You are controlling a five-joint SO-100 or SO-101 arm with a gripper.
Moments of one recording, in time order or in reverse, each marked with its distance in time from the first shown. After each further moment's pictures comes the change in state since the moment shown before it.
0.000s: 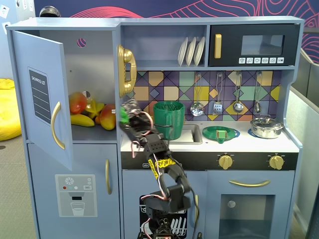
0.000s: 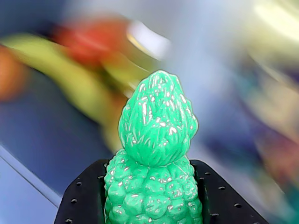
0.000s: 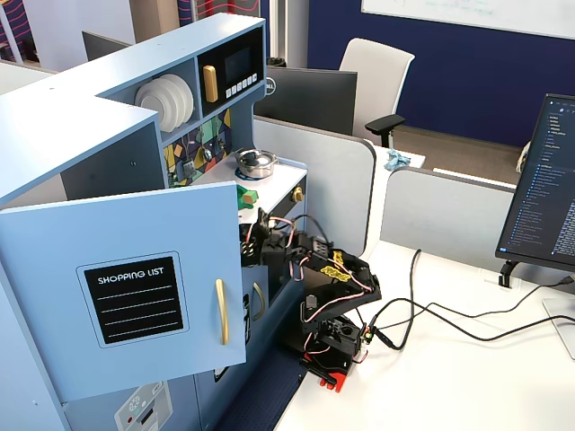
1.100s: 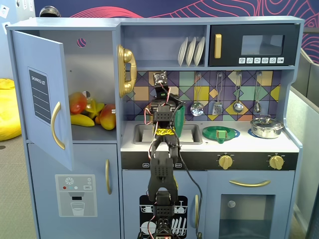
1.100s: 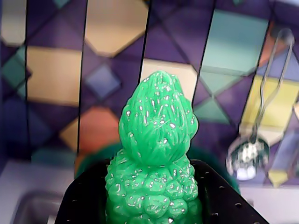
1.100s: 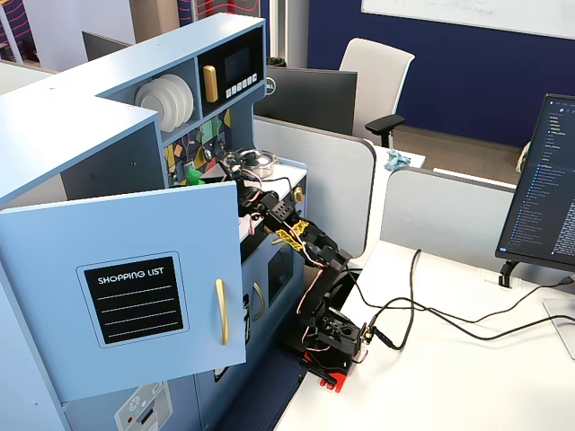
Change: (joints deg) arm 24.2 -47.5 -45.4 -2.8 8.3
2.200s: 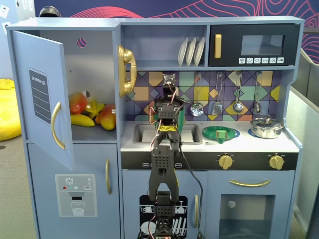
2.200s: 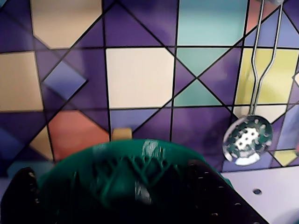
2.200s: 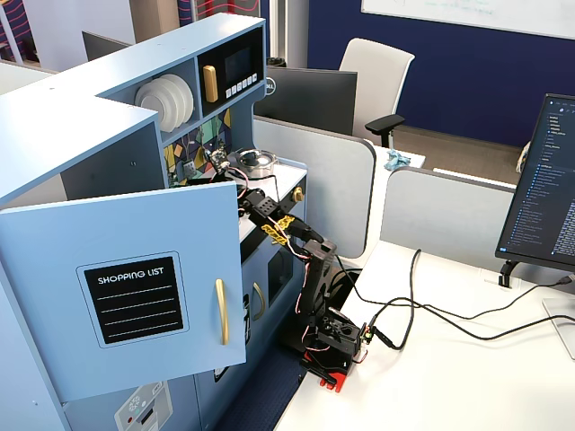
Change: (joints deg) arm 2.5 -8.5 -6.6 1.1 5.7
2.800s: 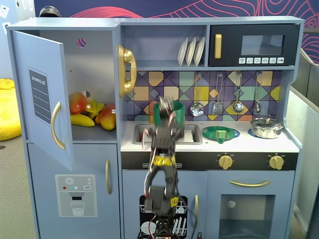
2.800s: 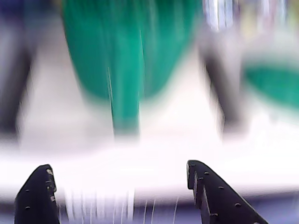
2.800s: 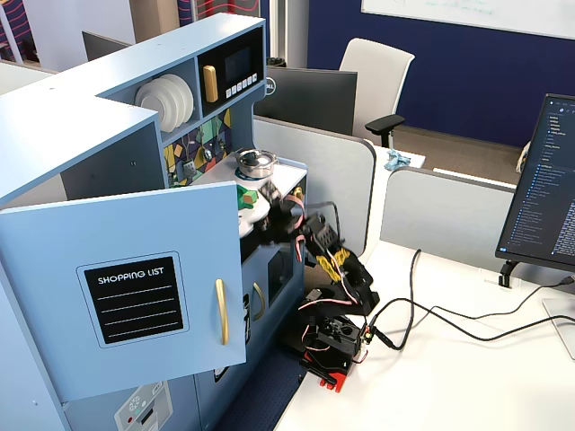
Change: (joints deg) arm 3.6 56.1 48.3 30.5 -0.2
